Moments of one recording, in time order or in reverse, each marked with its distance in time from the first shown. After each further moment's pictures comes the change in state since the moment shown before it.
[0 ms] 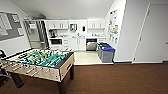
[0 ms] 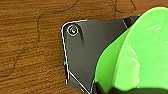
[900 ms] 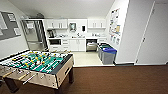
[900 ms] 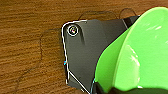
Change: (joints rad) left arm 0.000 0.000 0.000 0.000 0.000 0.000; right arm 0.000 0.000 0.000 0.000 0.000 0.000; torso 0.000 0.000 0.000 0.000
